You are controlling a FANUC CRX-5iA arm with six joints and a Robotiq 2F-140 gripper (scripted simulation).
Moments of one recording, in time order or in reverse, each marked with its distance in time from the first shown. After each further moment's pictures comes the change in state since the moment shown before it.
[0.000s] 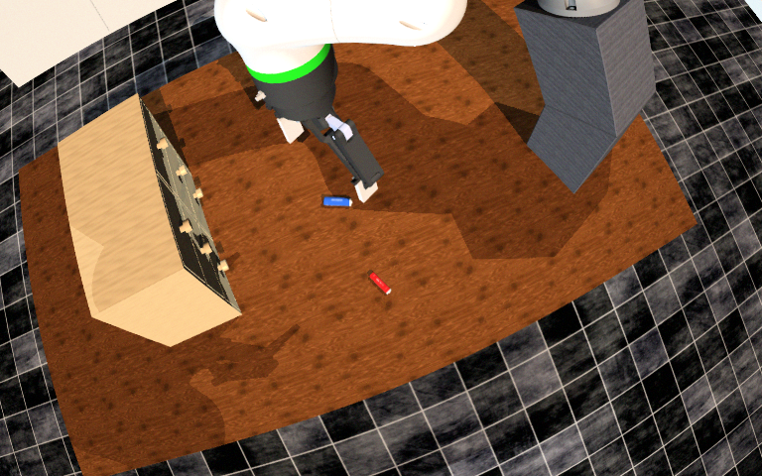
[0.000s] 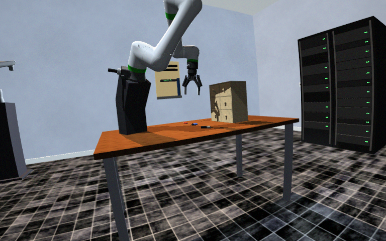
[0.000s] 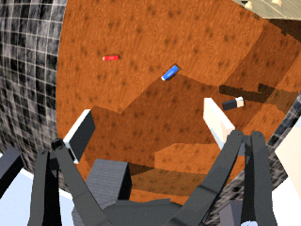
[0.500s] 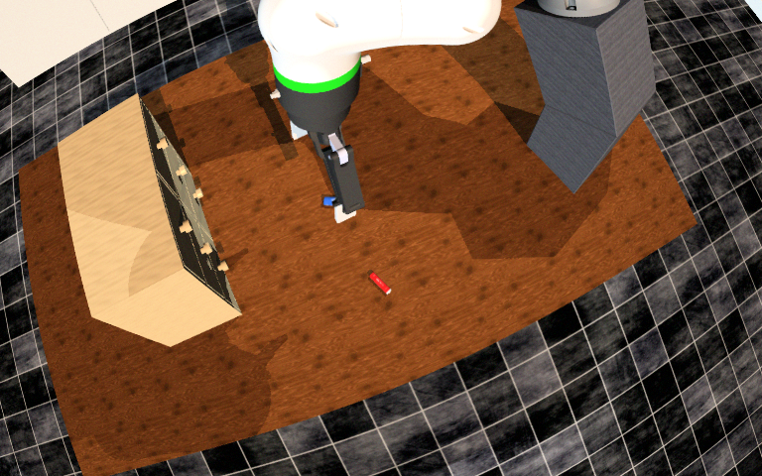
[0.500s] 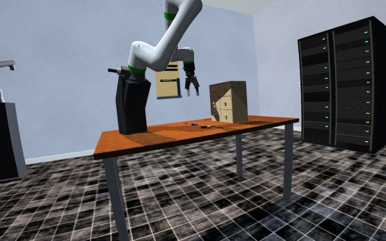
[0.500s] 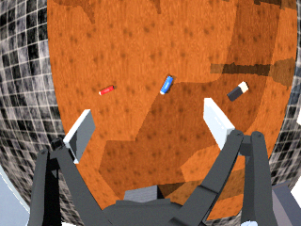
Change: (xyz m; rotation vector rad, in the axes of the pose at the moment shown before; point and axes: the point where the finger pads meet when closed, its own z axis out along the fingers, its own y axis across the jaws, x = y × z) arm 0.014 0.002 0.012 -0.092 0.128 0.333
